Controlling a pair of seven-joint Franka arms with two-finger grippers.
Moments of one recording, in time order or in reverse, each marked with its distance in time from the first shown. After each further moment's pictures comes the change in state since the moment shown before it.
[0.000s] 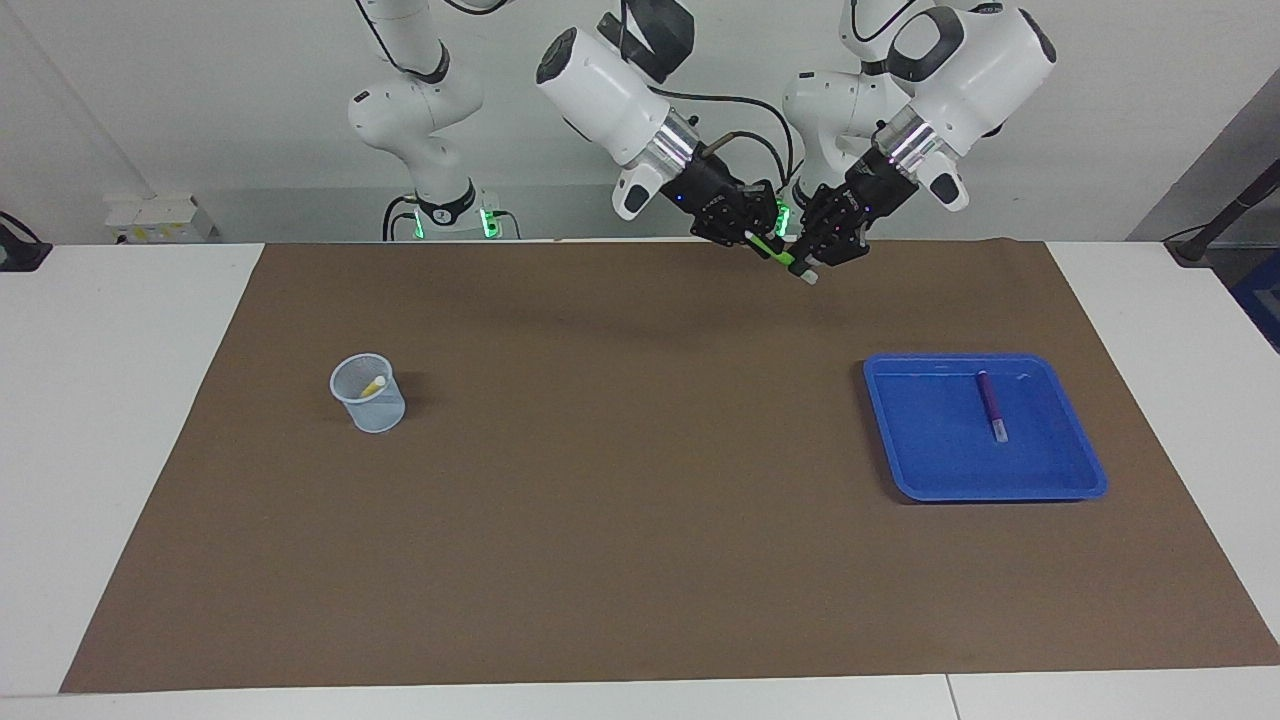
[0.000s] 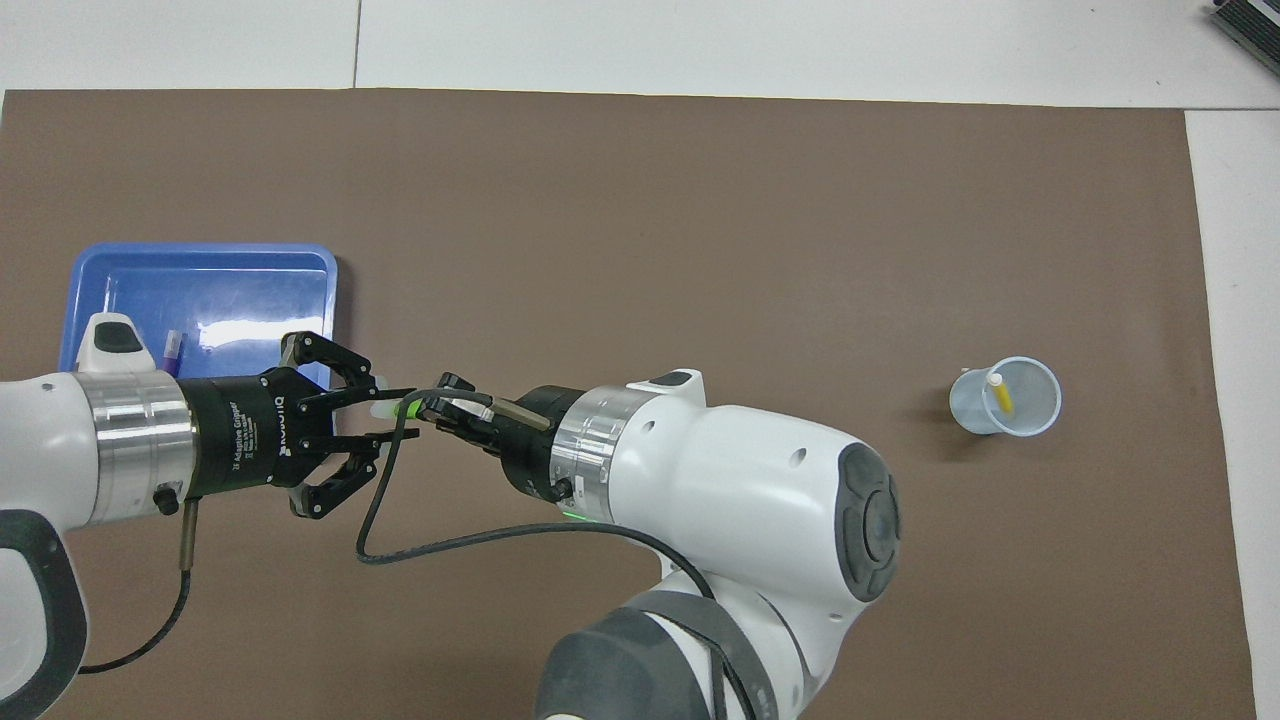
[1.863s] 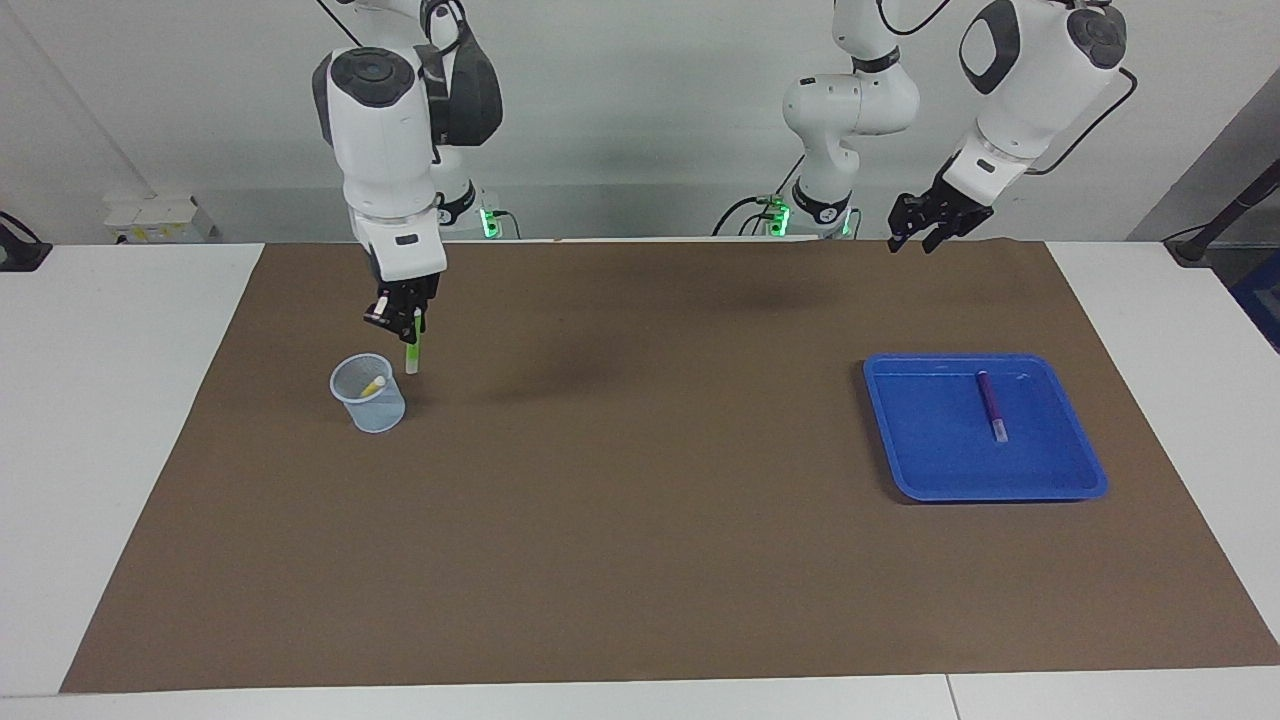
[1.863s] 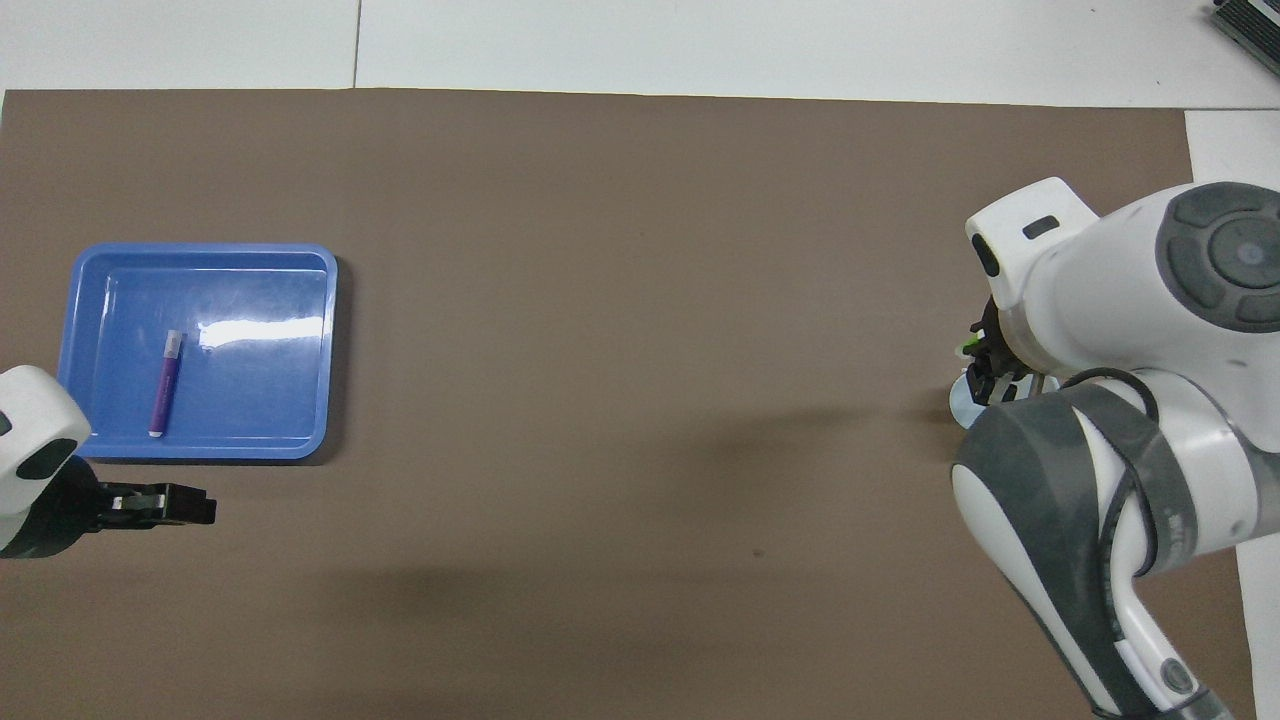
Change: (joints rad) left arm 0.254 -0.048 0.024 -0.014 0.570 -0.371 1.564; right arm -0.552 -0.106 -0.016 -0.020 -0.998 -0.701 -1.659
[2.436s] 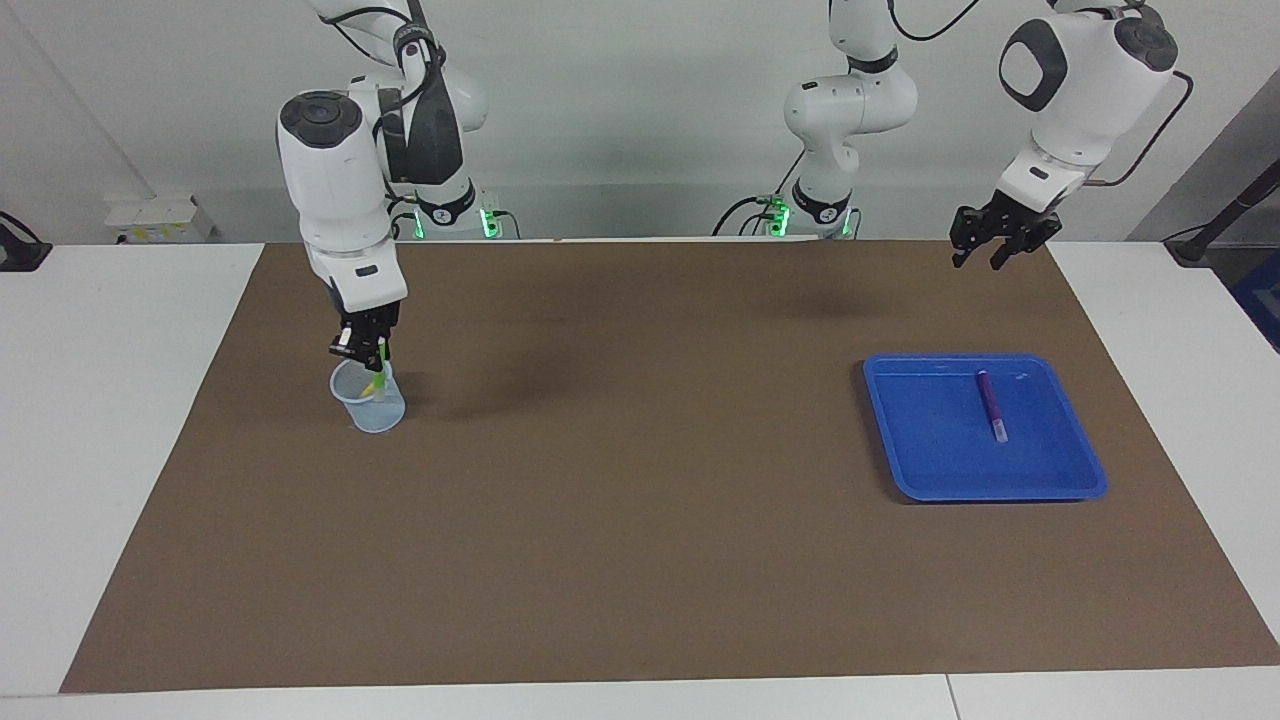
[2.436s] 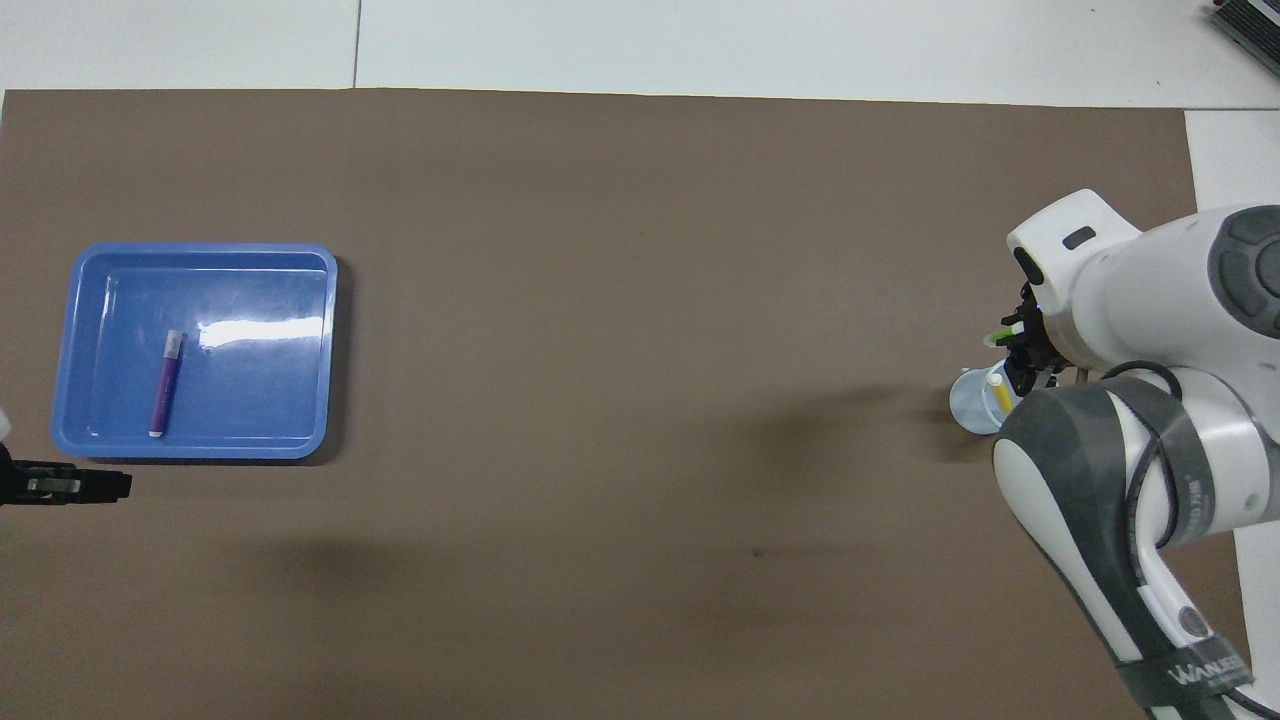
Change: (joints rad) left arm 0.129 0.071 0.003 -0.013 0.088 0.153 0.203; right arm -0.090 0.000 0.000 -0.103 0.000 0.145 -0.141
